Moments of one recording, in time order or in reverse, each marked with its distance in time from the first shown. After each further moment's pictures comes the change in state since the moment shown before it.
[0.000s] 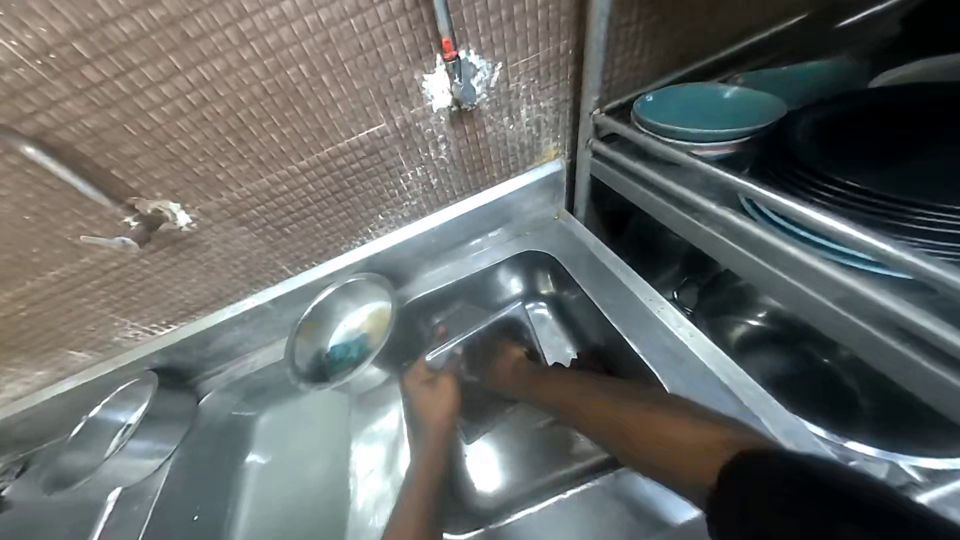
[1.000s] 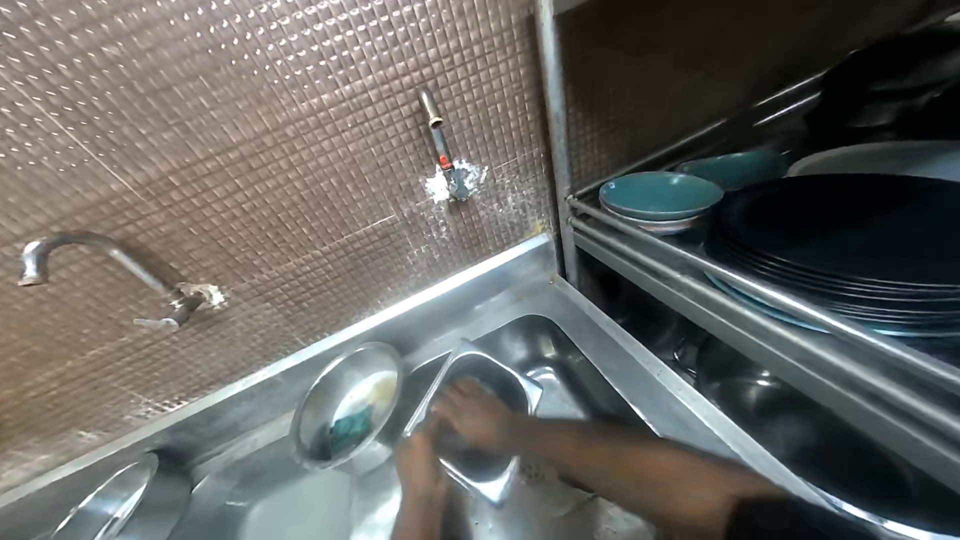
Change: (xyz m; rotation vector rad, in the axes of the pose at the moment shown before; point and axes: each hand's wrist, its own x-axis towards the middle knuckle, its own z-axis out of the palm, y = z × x) left_hand 0.021 0.038 0.005 -0.160 0.185 -0.442; right_hand 0.000 -0.002 -0.042 0.006 0.584 -0.490
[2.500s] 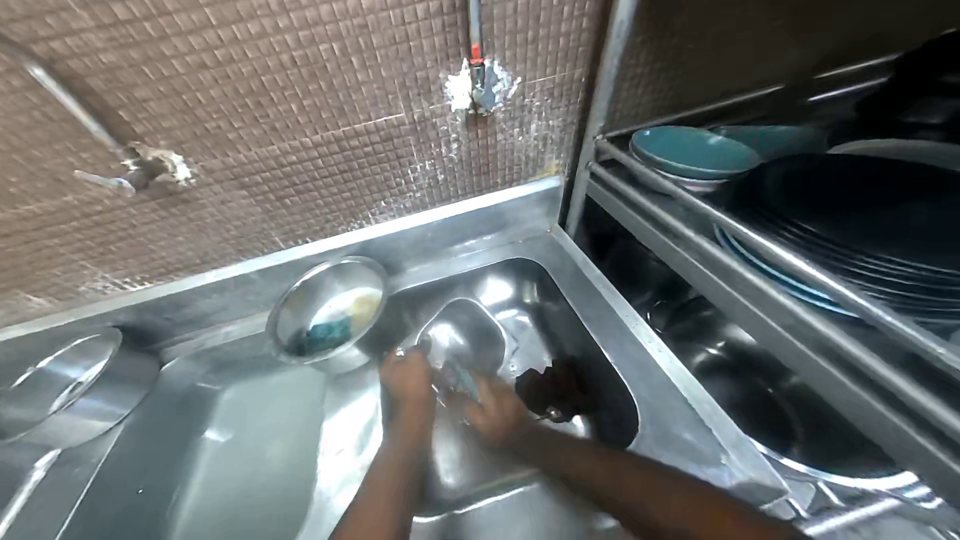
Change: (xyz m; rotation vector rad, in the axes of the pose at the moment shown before) left_hand 0.005 -0.038 -0.008 0.326 0.177 0.082; right_hand -0.117 -0.037 0.083 -0.038 0.347 0.122
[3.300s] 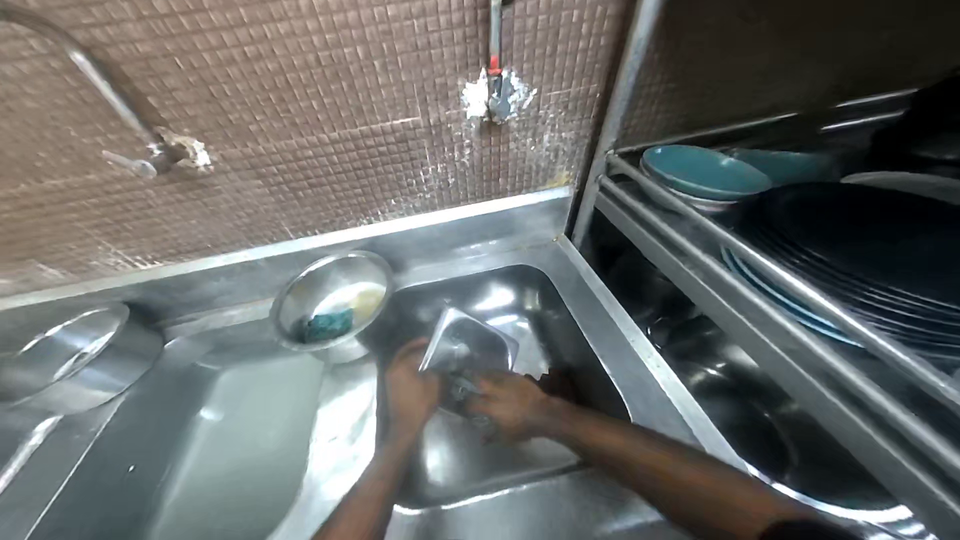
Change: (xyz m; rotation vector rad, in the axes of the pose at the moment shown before) left_hand -0.018 -0.009 -0.033 0.620 -0.332 0.477; right_hand 0.026 0.047 -0.044 -0.004 -0.778 -0.176
